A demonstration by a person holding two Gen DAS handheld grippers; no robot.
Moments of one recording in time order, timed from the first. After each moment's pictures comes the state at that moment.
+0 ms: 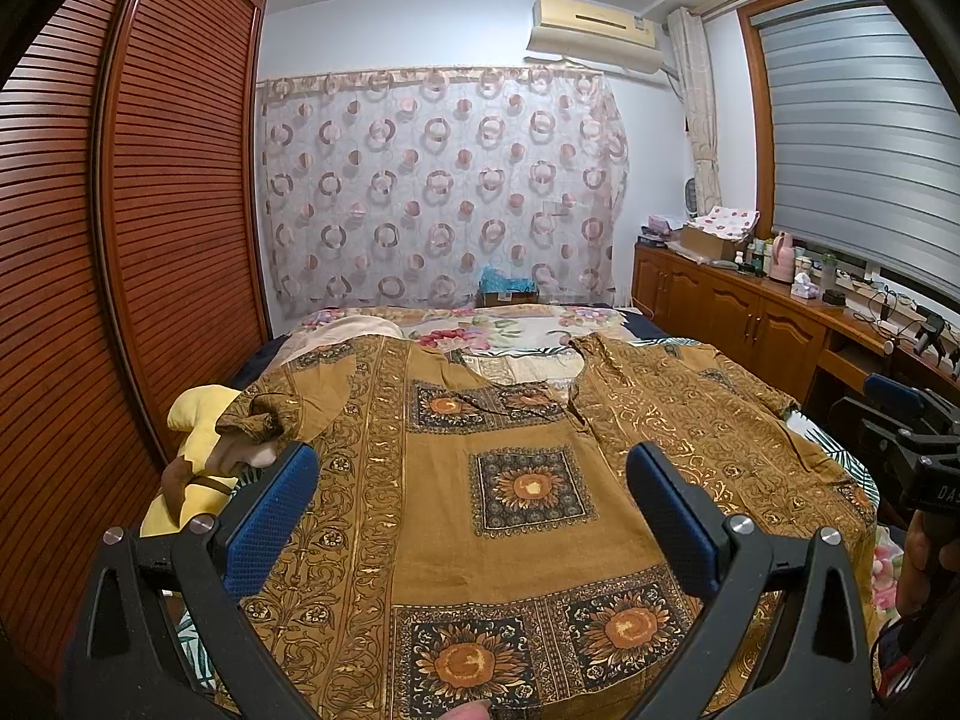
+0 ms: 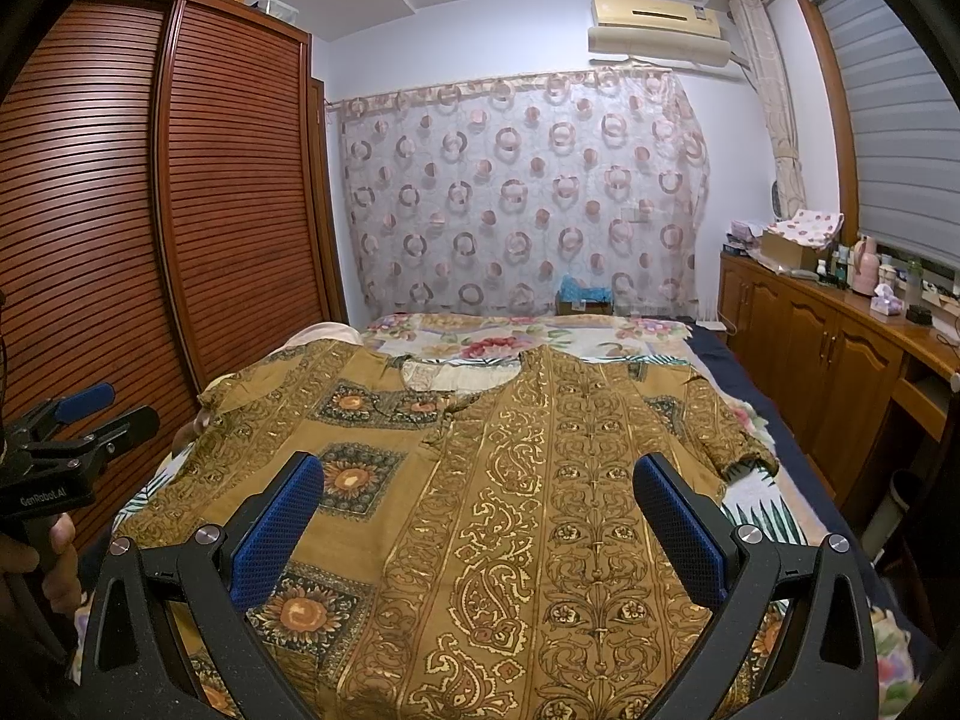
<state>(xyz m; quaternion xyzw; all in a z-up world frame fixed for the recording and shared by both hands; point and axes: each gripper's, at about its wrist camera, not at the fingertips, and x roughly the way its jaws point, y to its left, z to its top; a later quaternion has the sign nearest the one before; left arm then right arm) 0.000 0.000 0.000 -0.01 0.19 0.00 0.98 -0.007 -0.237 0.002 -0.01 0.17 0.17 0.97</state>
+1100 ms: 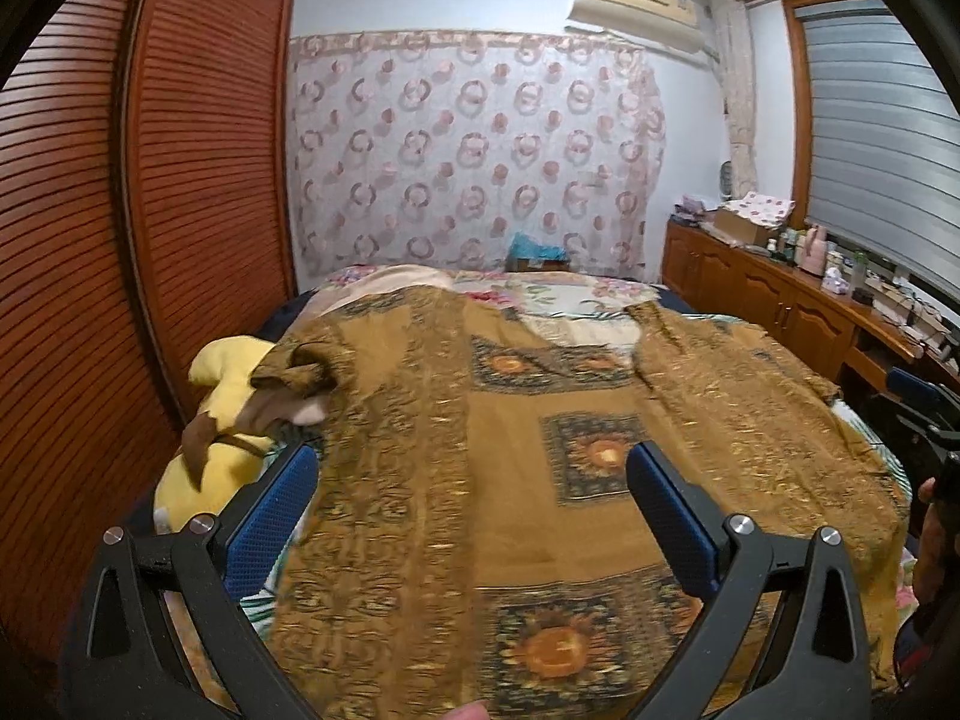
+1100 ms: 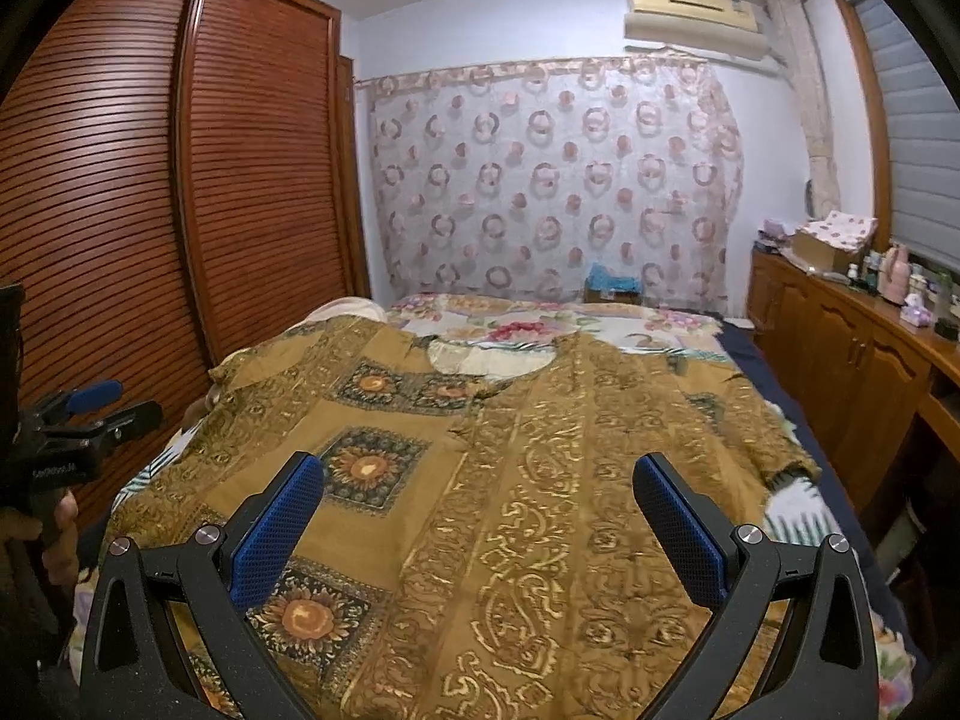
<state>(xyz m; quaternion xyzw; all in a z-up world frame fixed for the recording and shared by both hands) 0.021 0.064 -0.019 -0.03 0.23 0.03 0.97 0.028 -0.218 -0.005 -0.03 0.19 0.20 0.96</state>
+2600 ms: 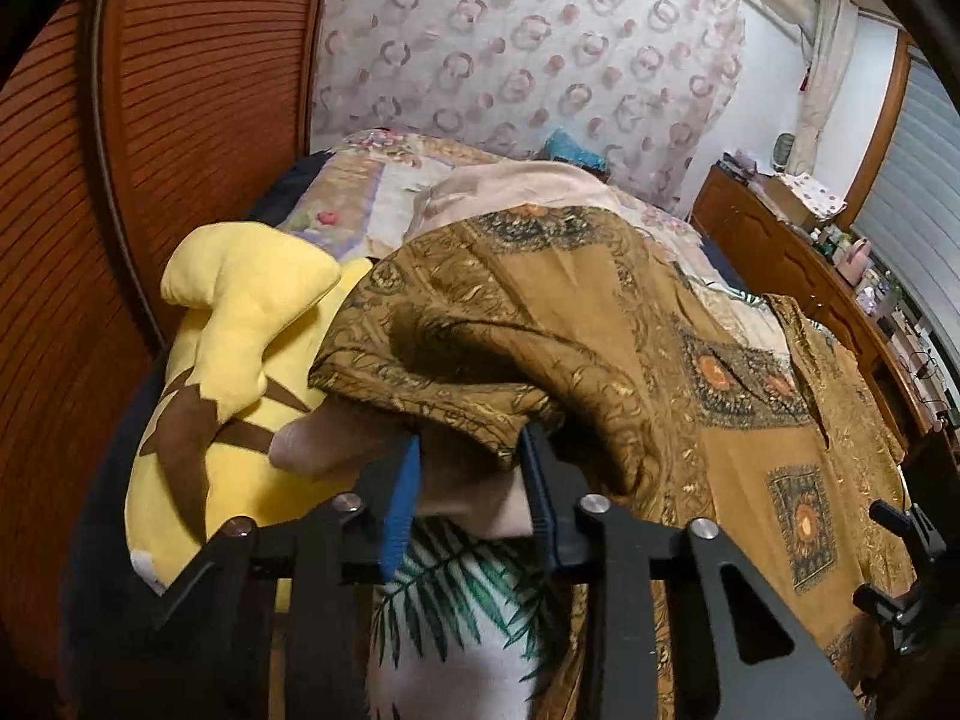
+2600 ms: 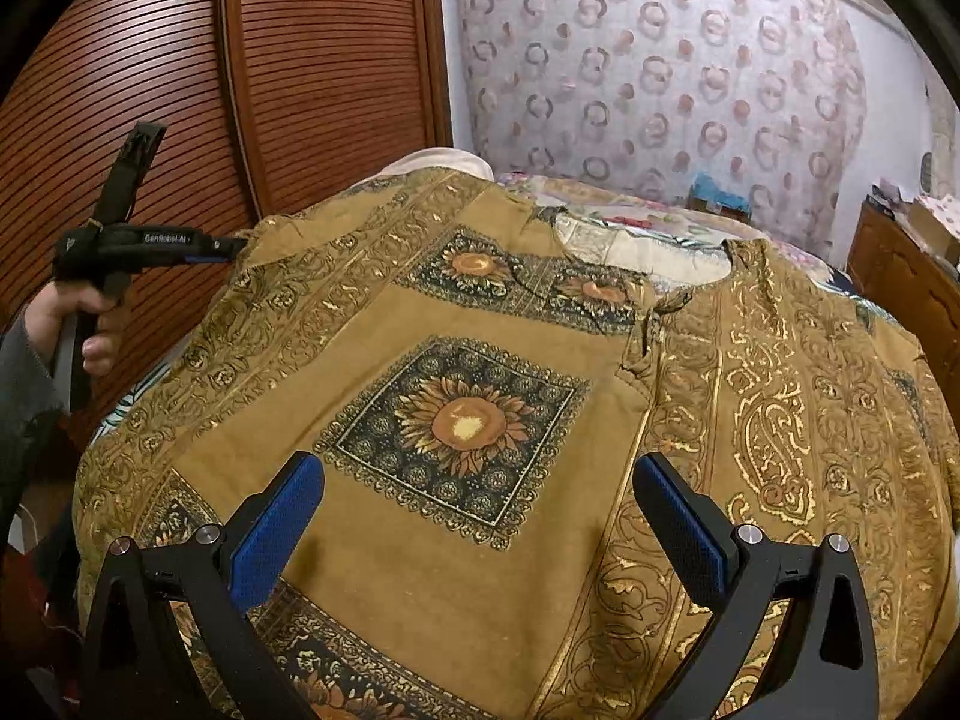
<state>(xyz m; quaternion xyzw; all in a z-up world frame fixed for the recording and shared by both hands) 0.180 0.228 -0.076 -0.13 0.38 0.00 0.92 0.141 -0.141 -0.033 -0.10 0.31 0.29 0.90</state>
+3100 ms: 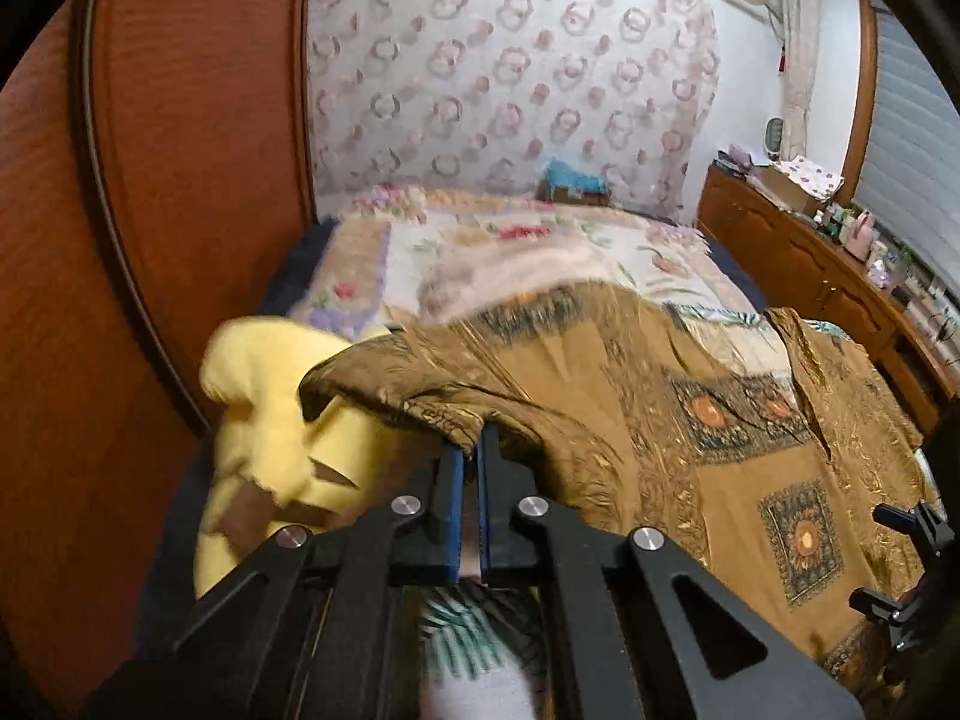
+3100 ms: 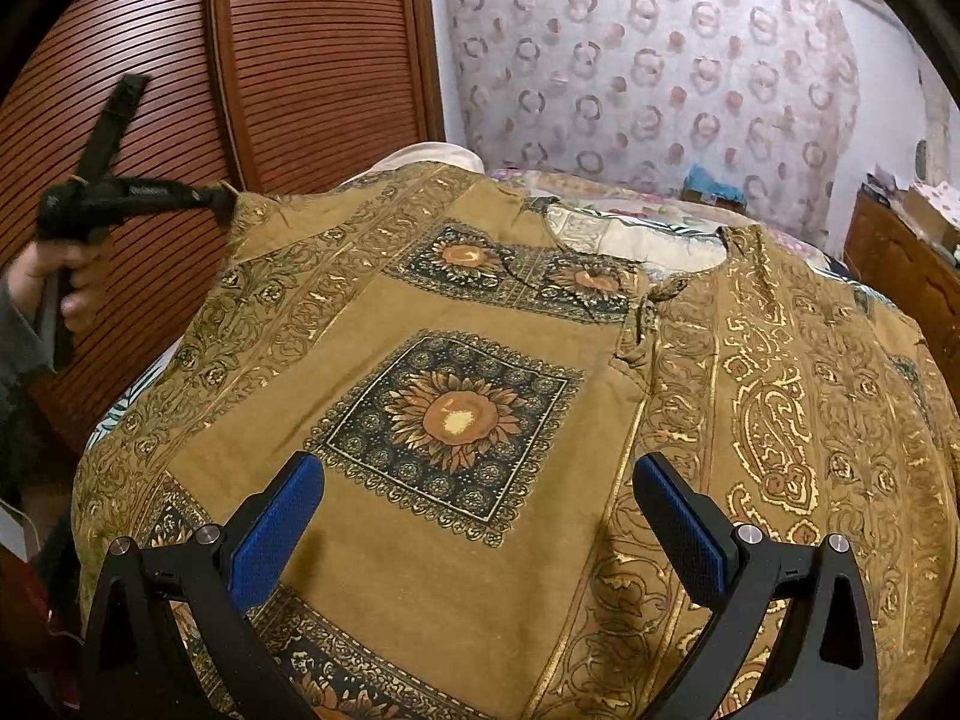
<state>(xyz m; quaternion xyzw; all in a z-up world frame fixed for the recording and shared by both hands) 0.176 0.226 -0.015 -0.04 0.34 0.03 0.94 0.142 -0.139 -0.036 -0.09 0.31 0.28 0.91</state>
